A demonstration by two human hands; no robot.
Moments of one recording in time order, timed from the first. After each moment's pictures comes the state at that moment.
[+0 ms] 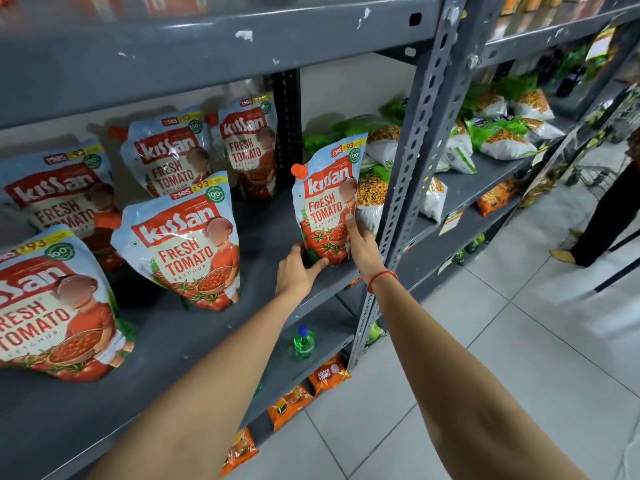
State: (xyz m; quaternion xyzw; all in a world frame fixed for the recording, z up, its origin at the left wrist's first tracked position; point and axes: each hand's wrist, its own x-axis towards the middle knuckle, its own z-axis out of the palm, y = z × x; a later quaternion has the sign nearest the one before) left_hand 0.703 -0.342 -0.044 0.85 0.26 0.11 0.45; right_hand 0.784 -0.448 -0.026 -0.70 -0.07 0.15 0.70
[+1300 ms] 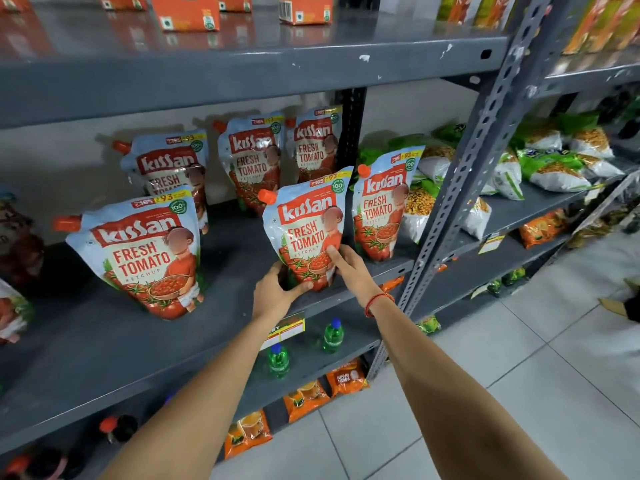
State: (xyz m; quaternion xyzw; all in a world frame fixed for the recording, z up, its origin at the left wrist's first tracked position) left_hand 0.568 -0.286 -0.045 0.82 0.30 0.19 0.44; right_hand 0.692 -0.398 -0.038 -0.70 -0.21 0.28 0.63
